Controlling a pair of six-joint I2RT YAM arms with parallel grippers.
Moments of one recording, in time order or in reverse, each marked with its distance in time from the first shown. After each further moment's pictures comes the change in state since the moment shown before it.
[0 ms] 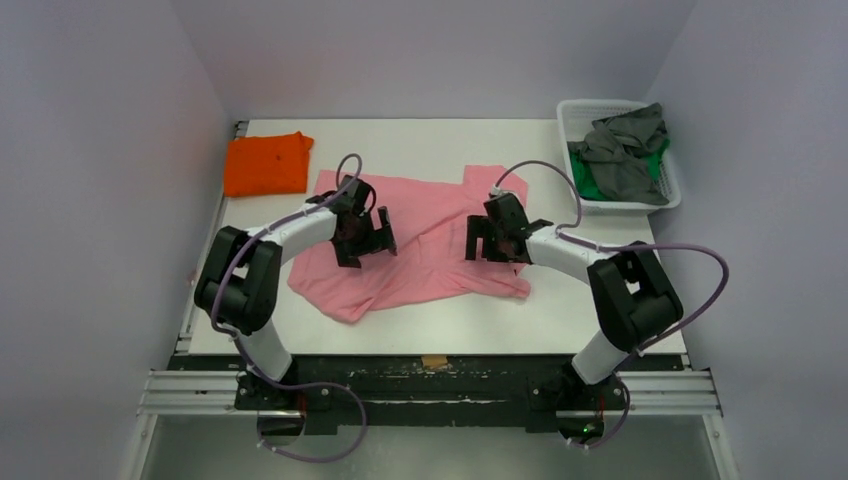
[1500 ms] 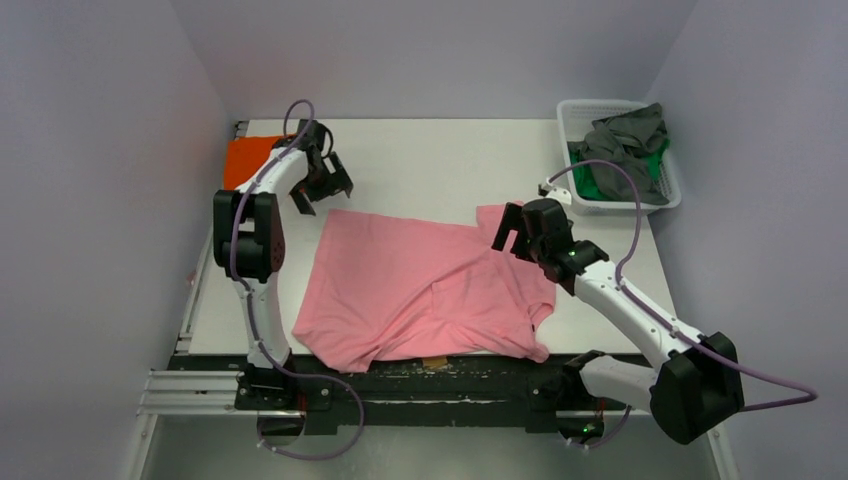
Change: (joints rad) left arm 0.274 0.332 0.592 -0.238 -0.203 0.060; right arm -0.024 -0.479 -0.142 -0.115 0.197 0.133
